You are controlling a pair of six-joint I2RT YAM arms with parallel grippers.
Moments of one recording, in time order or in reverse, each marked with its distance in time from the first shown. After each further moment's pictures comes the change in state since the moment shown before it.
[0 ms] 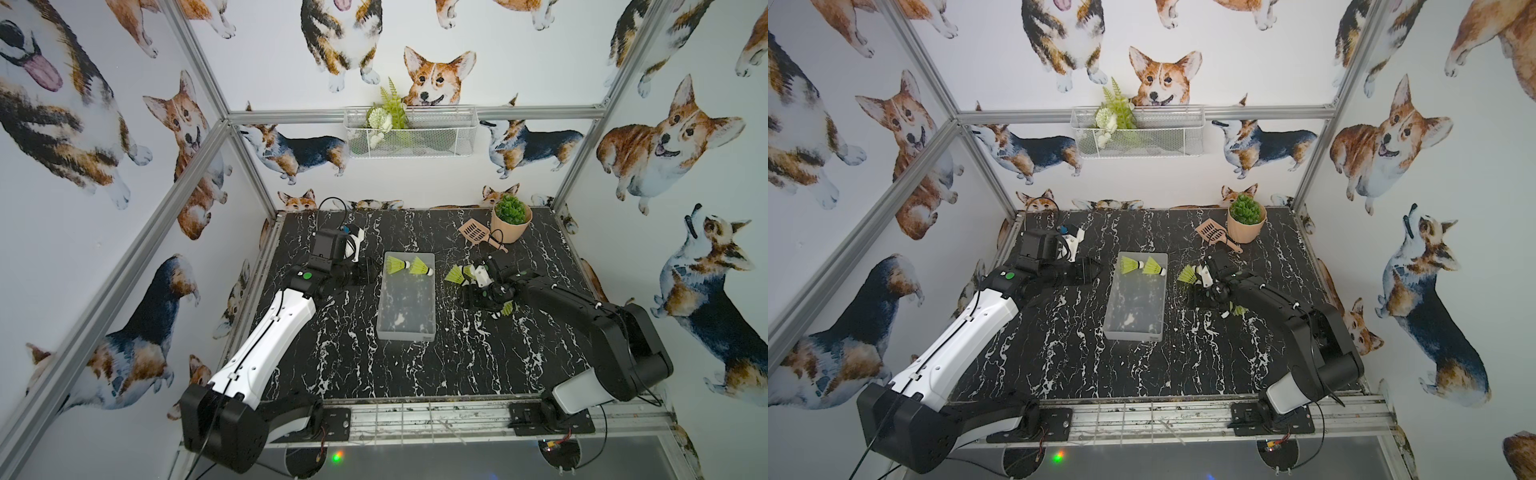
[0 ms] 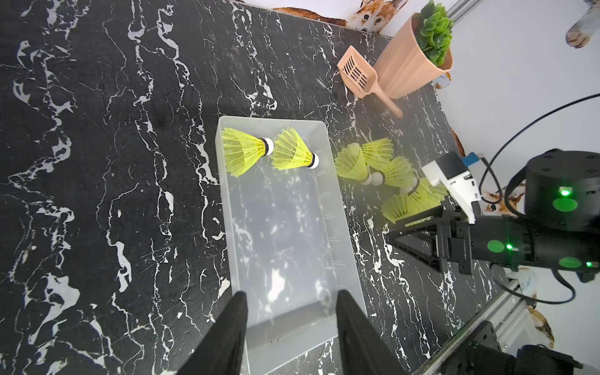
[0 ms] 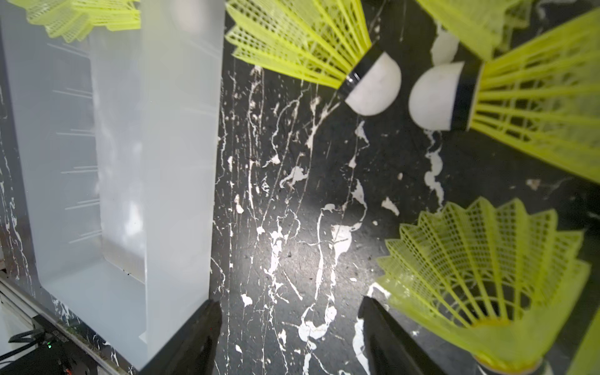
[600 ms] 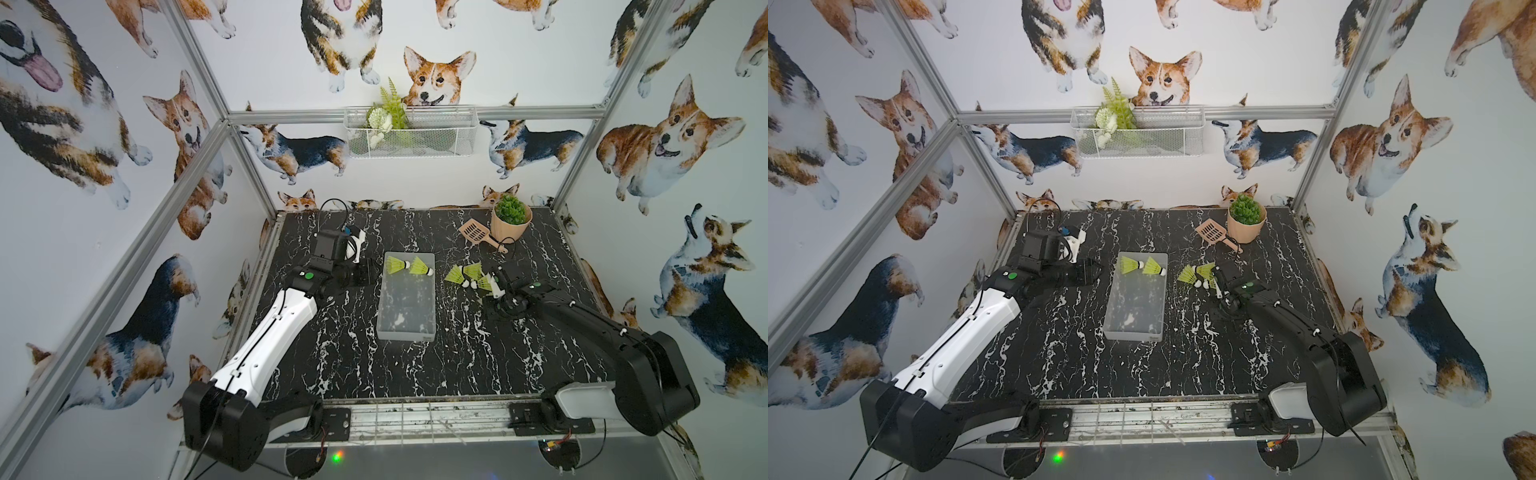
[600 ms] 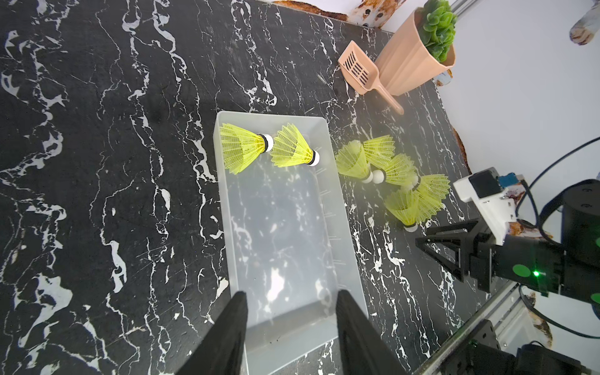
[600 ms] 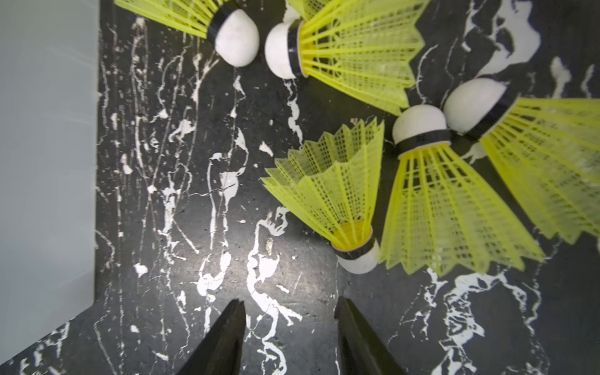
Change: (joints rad) left arm 0.000 0.010 -0.018 0.015 0.008 -0.004; right arm 0.003 -0.143 -0.097 -0.142 0.299 -0.076
